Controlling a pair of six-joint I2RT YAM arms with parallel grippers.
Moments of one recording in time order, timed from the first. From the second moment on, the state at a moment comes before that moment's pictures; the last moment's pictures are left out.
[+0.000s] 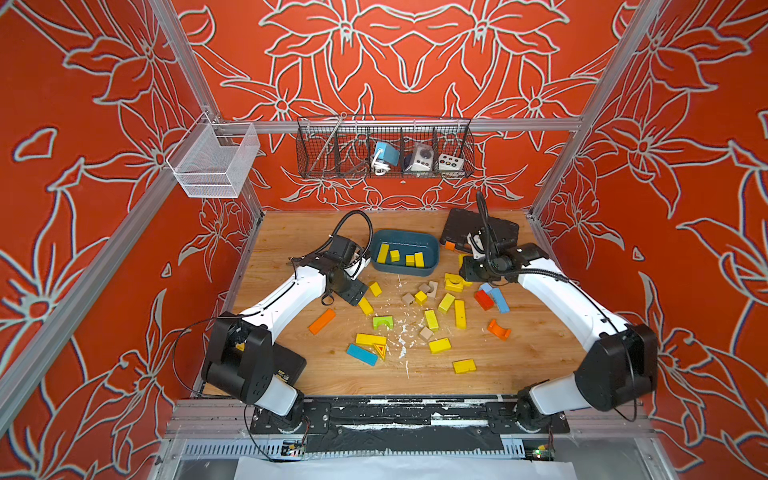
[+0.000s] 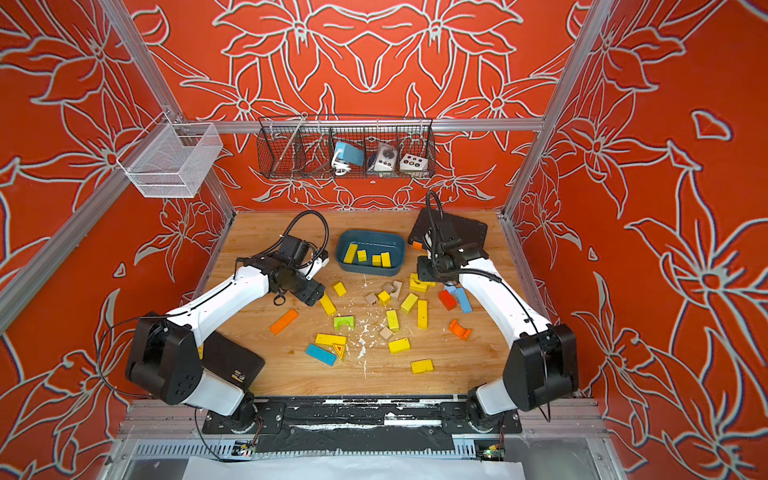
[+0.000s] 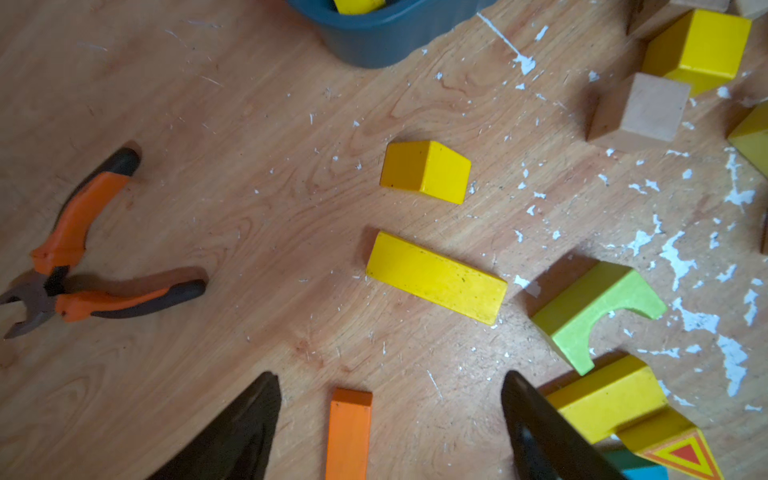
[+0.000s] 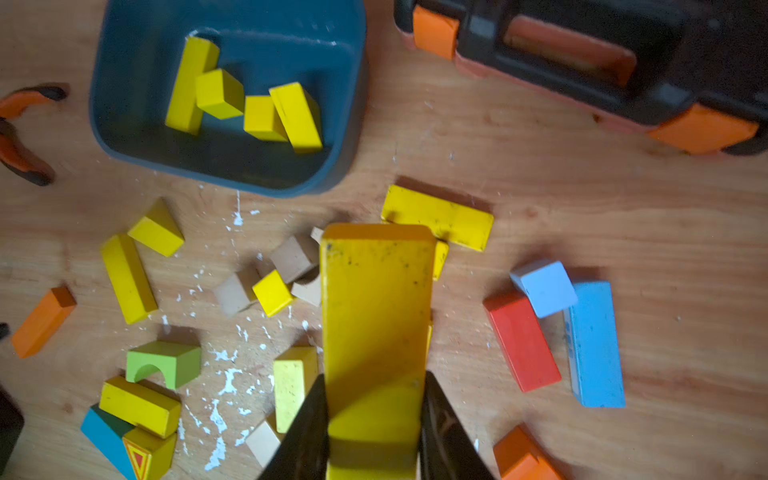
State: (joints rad) left arm -0.34 1.51 1.12 -0.76 0.03 0.25; right arm 0.35 1.51 1.31 -0.82 -0.11 0.27
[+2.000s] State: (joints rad) left arm -0.34 1.85 1.18 -0.70 0.02 0.04; right arm 0.46 2.24 1.92 -0.90 0.03 0.13
